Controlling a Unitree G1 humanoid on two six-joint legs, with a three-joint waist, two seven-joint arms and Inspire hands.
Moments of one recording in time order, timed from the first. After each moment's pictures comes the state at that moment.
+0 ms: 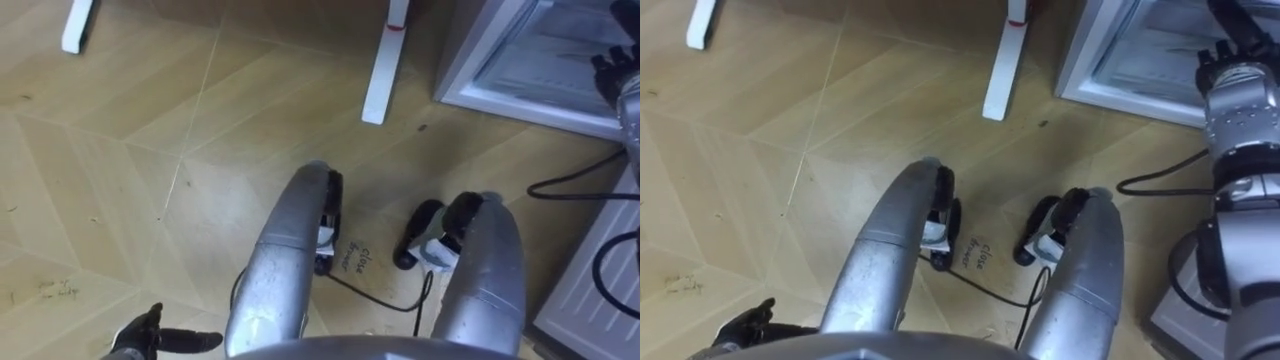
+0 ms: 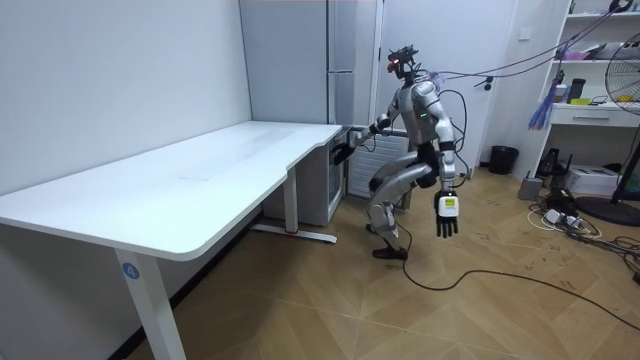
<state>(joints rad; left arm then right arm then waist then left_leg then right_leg) 0.17 0.39 -0.16 1.11 -0.26 -0.03 -0.08 -0.65 -0.61 0.10 1.07 1.44 -0.06 -0.23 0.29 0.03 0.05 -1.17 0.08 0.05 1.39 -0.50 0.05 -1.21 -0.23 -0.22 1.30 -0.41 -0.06</state>
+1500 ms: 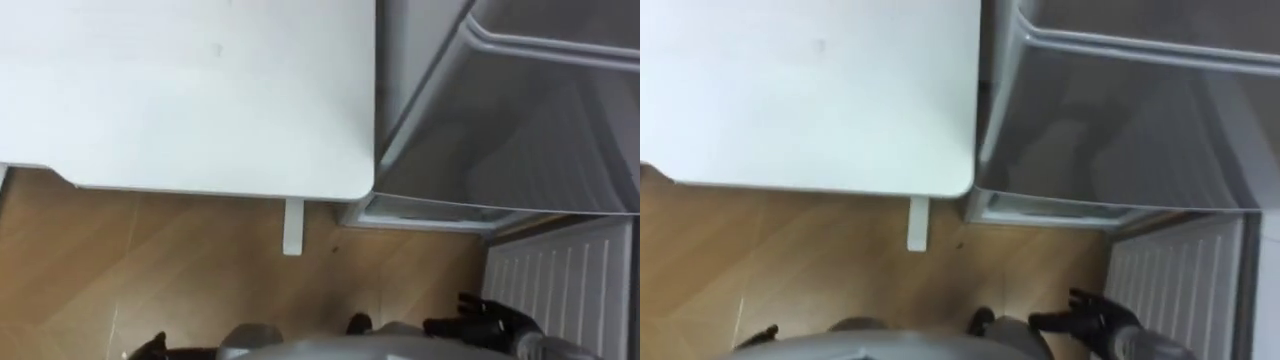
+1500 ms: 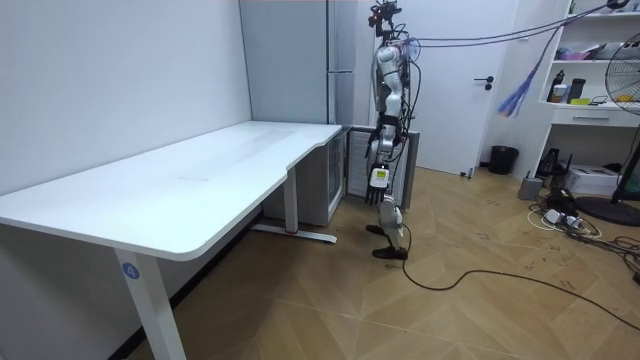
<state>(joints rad) 0.23 0.26 0.12 1.09 -0.25 0.05 -0.06 0.13 -0.30 -0.02 1.10 0.20 0.08 0.34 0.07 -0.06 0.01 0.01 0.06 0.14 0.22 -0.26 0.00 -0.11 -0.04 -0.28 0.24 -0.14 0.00</state>
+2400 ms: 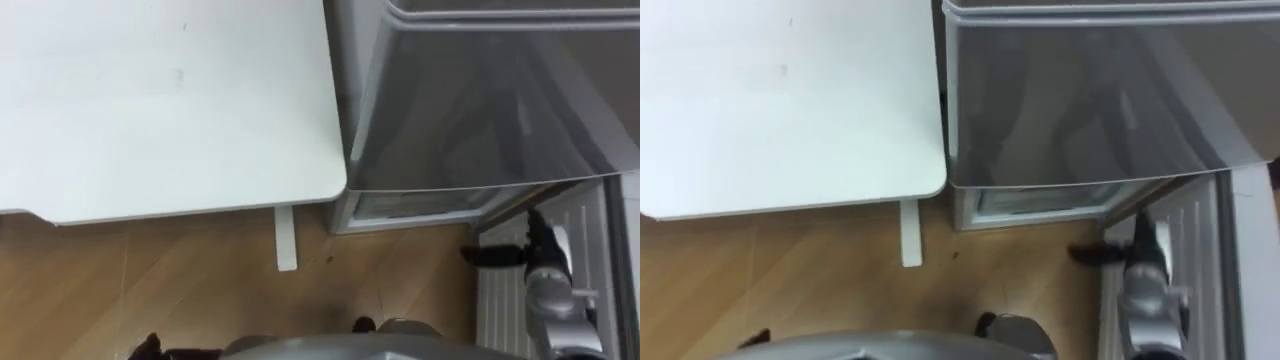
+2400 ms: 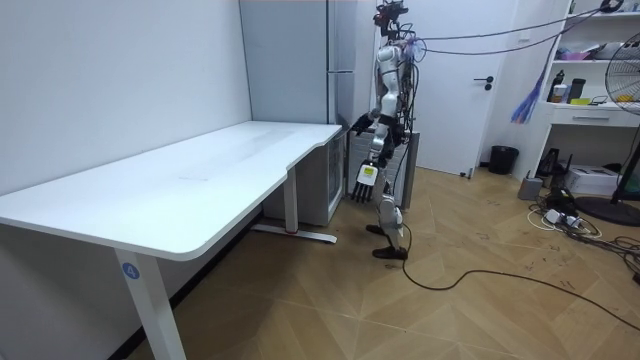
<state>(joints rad) 0.22 0.23 0.14 1.06 -0.10 0.02 0.06 0.17 -0.23 -0.16 0.48 -0.20 0.05 -0.27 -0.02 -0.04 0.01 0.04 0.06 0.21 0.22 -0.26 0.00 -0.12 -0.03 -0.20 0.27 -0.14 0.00</state>
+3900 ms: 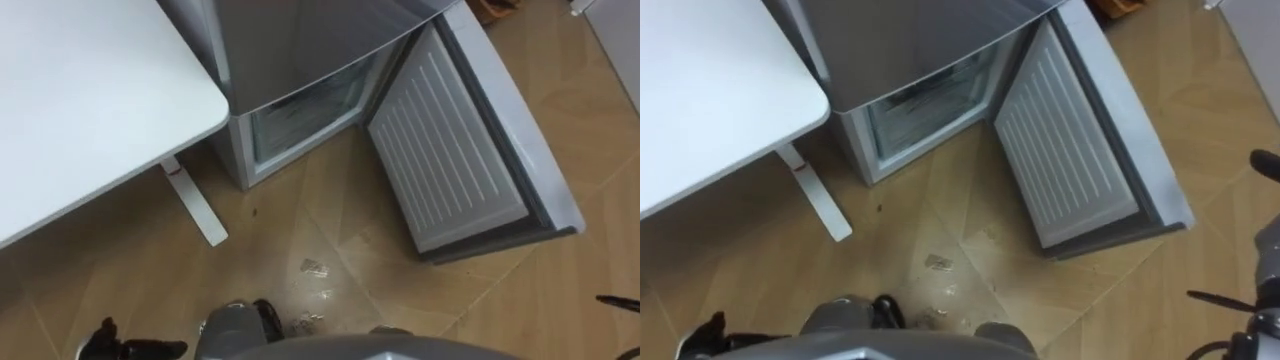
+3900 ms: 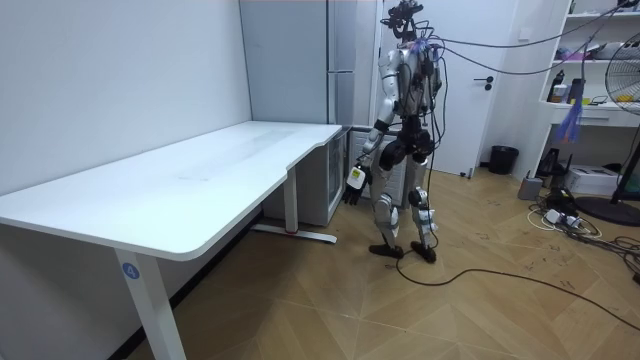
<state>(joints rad) 0.29 0.30 0.27 0.93 0.09 0.12 0.03 -0.17 -0.60 -0.40 0.81 0.52 0.12 -0.41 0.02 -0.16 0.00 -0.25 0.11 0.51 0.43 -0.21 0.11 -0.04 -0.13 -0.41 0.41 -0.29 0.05</state>
